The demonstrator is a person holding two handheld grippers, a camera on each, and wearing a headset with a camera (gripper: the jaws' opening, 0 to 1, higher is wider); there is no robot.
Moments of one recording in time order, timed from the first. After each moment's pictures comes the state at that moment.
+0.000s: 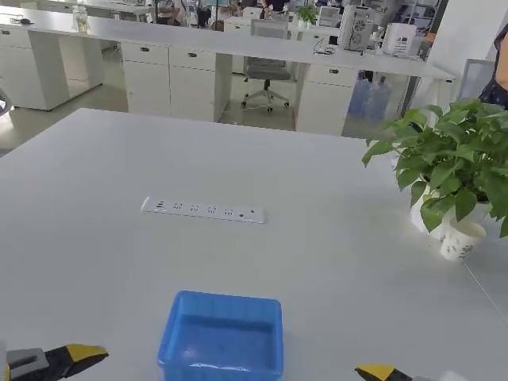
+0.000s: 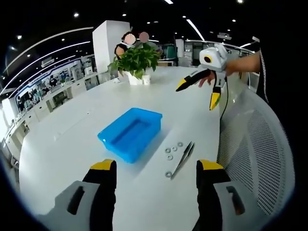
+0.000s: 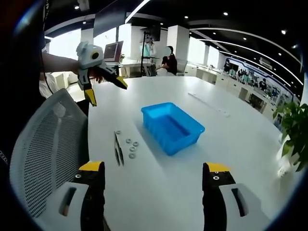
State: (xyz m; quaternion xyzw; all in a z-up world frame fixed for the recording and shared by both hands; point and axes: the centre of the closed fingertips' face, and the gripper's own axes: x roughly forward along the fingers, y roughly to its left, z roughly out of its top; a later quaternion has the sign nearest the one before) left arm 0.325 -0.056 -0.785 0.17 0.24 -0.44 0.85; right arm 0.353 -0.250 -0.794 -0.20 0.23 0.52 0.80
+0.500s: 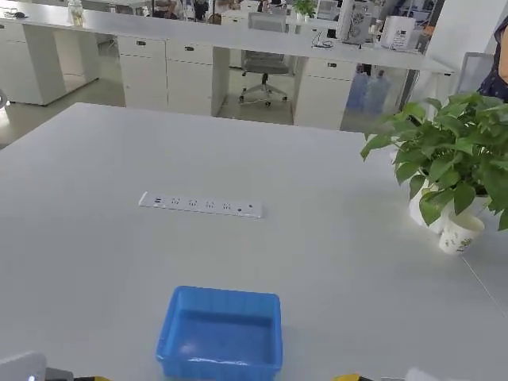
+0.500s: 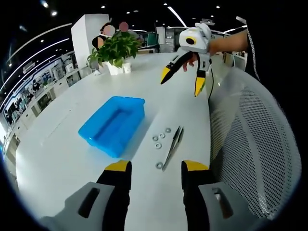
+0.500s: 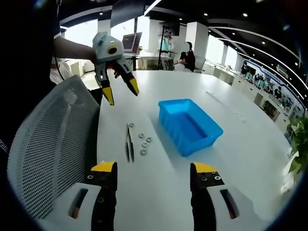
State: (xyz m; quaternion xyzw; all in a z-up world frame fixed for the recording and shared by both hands) left arm 0.316 -0.066 -0.820 0.23 0.27 -0.50 0.79; right arm 0.338 -0.230 -0.811 -0.24 0.24 0.58 0.75
